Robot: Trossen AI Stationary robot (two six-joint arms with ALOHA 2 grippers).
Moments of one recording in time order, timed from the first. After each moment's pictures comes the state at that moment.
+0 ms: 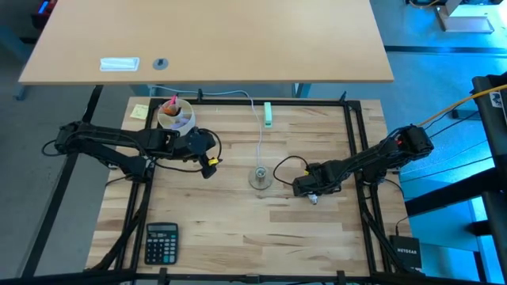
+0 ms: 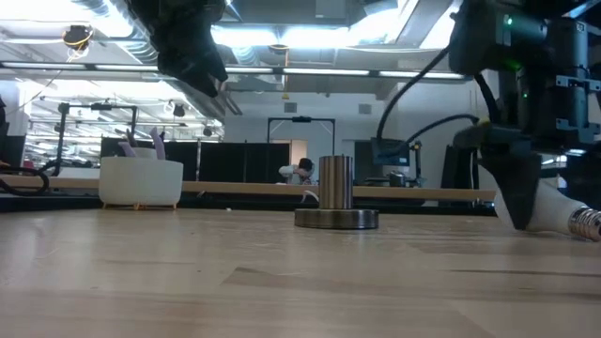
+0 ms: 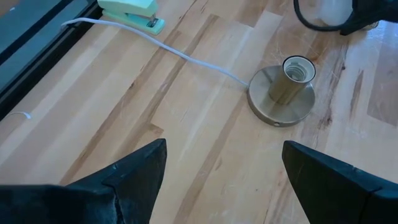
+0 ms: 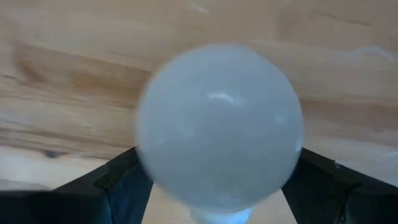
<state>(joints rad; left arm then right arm) -0.02 1.17 0.95 -0.62 -0.34 -0.38 0.26 1.52 0.74 -0.70 -0.02 1.70</state>
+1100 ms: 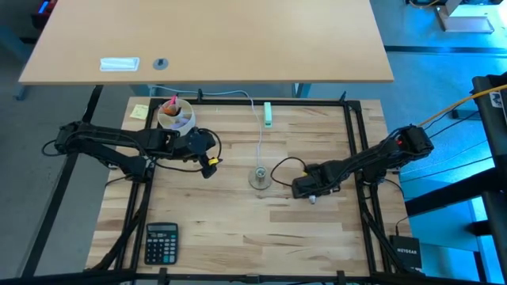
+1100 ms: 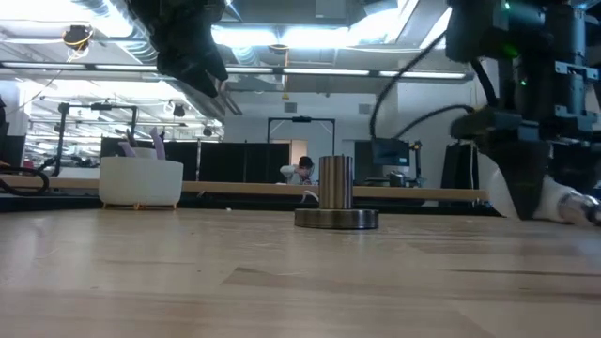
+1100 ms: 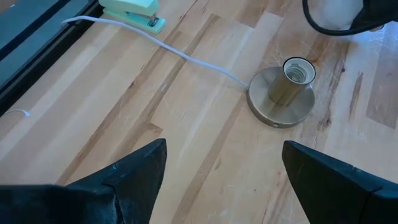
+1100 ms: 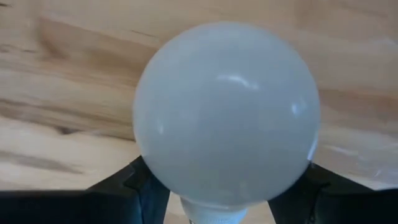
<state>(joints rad) -0.02 1.17 0.95 -0.62 -0.34 -0.39 0.27 1.51 0.79 -0.74 -0.02 1.65</state>
